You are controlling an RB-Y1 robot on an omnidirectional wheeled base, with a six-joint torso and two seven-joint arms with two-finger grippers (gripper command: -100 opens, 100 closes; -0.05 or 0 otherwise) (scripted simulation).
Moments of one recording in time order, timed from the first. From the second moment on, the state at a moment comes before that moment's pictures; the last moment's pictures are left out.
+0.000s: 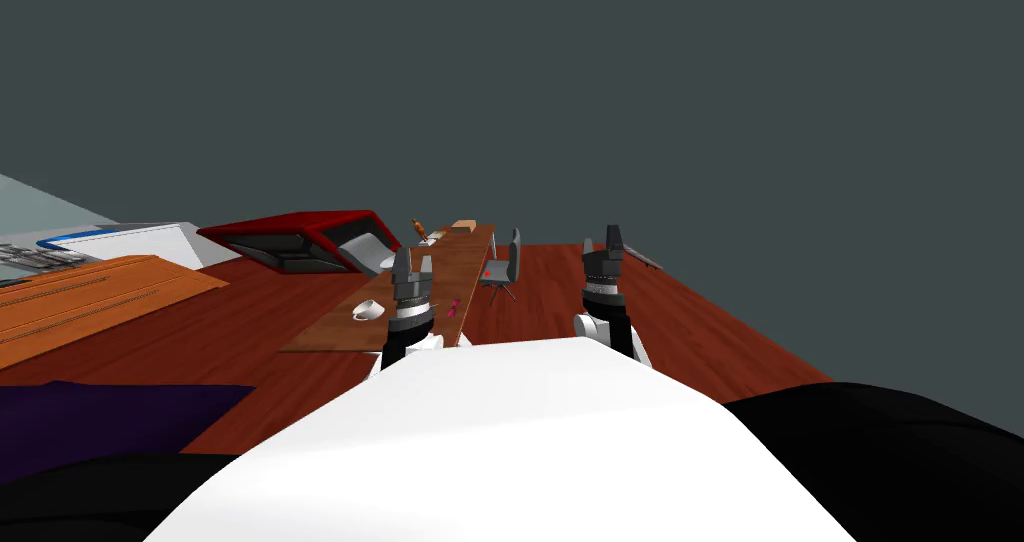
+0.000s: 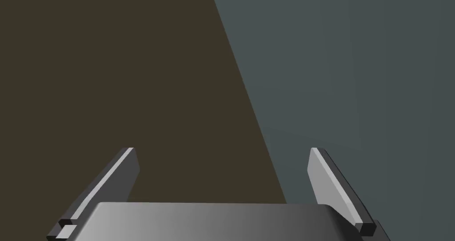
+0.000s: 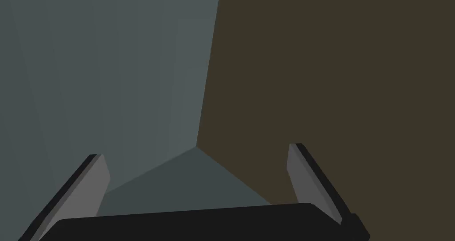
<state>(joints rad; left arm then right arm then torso) 0.52 0.05 -0.03 -2.26 -0.04 -0.57 -0.12 0.46 0.02 -0.02 -2.33 0.03 -0.47 0.07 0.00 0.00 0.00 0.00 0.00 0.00</state>
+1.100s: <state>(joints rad) 0.67 0.31 -0.04 -1.98 -0.06 -0.52 -0.04 0.46 0.02 -0.02 -2.33 0.03 -0.47 0.07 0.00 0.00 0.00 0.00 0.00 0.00</state>
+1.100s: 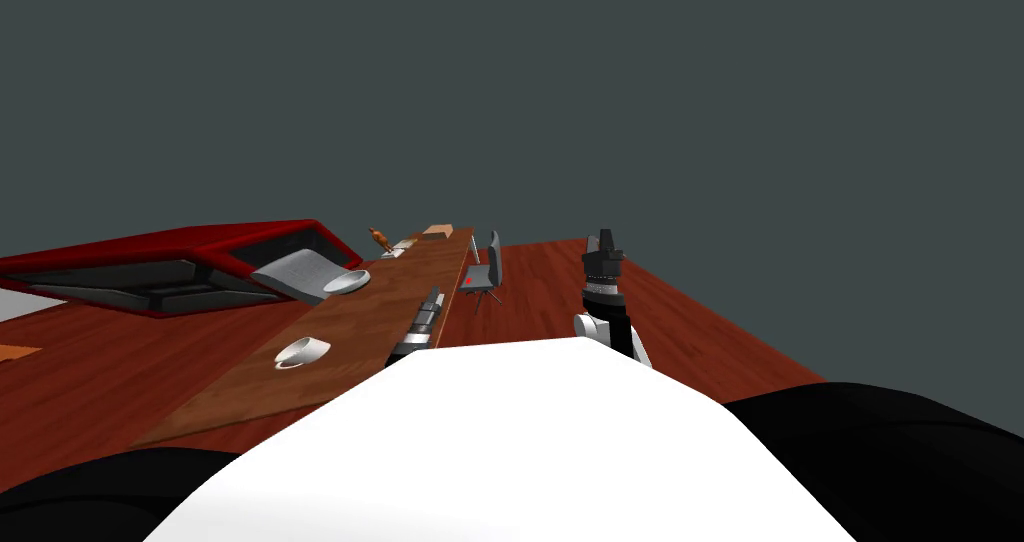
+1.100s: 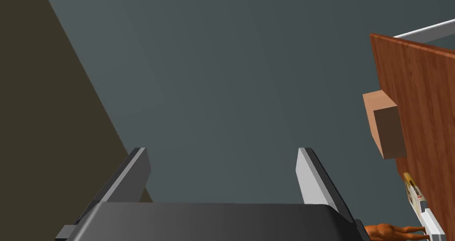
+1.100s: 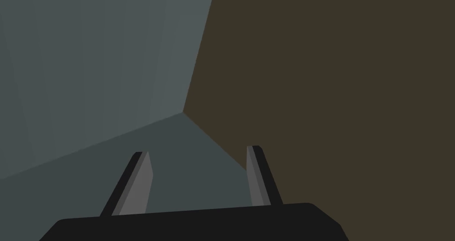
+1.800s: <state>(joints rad) 0.77 0.48 -0.04 -1.82 -0.07 -0.49 0.01 0.46 0.02 -0.02 -2.33 0.03 -0.47 0.07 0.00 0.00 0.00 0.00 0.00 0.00</state>
